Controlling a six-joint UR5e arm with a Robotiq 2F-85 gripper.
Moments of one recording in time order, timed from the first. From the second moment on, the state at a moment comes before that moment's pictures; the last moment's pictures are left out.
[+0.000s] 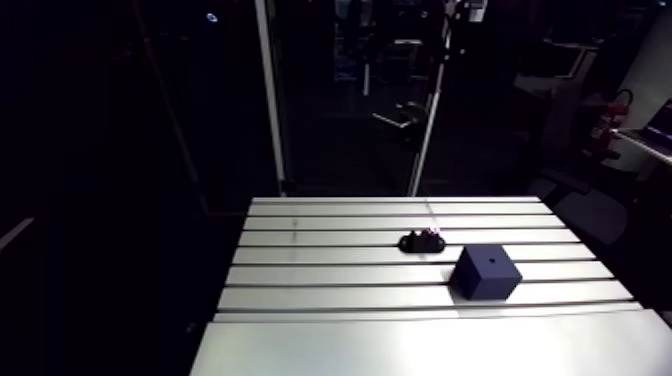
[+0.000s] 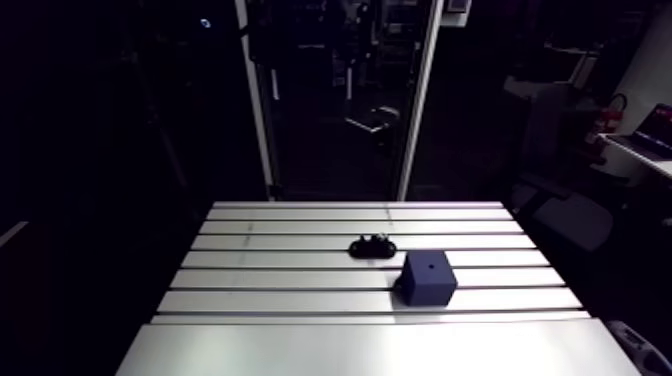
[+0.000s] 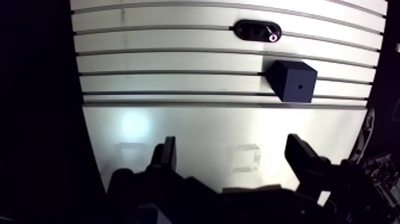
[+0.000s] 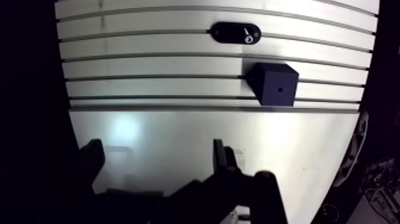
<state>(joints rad) -0.04 -1.41 1.36 -1.40 -1.59 -1.64</state>
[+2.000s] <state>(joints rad) -0.19 -1.43 1.72 -1.99 -1.60 -1.82</state>
